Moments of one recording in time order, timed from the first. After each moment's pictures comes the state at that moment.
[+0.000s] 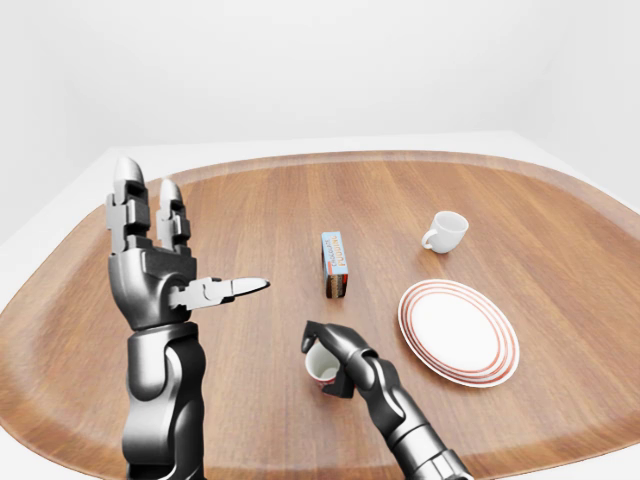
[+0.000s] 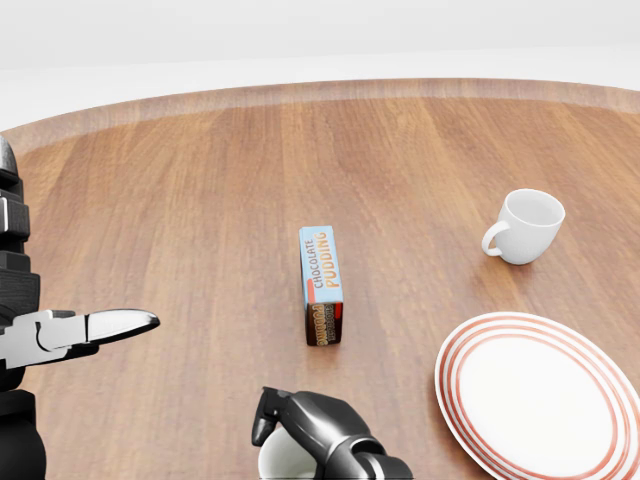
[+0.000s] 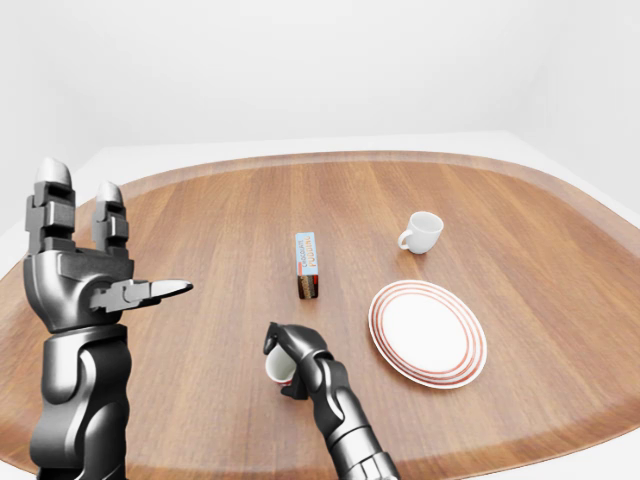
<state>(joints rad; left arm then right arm) -0.07 0.05 0.15 -0.59 -0.29 0.09 0.09 -0.17 0.13 0.28 0.48 -0.95 0.05 0.25</state>
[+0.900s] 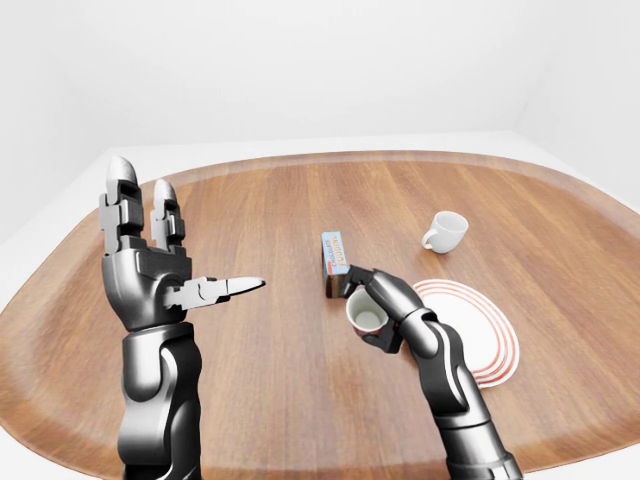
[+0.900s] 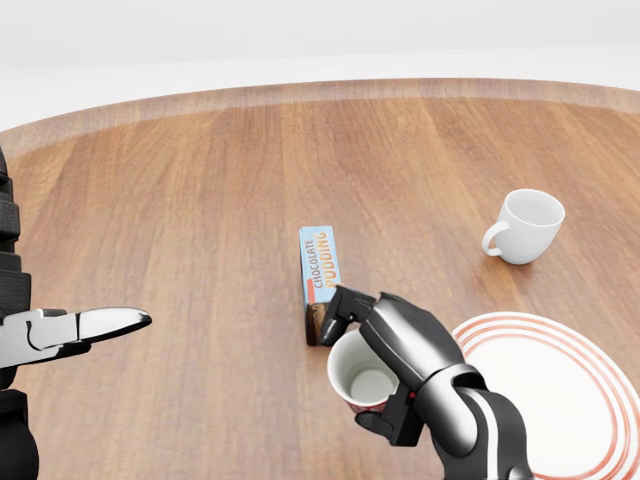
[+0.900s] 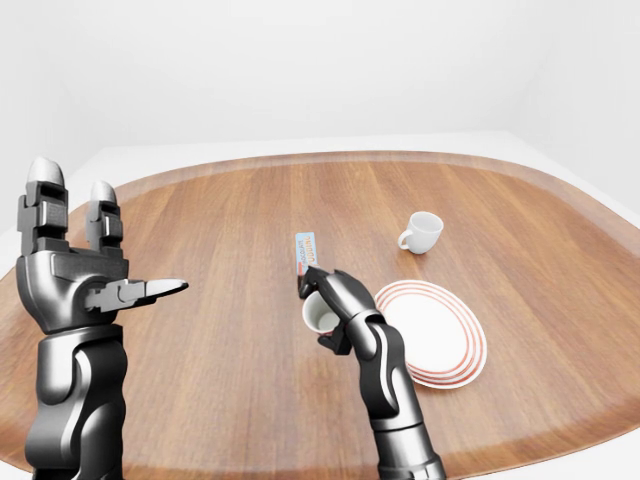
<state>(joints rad) -0.07 0.05 0.17 -0.59 -0.30 0.09 0.10 -0.15 -0.01 0.11 -0.08 -0.93 0.09 0.46</state>
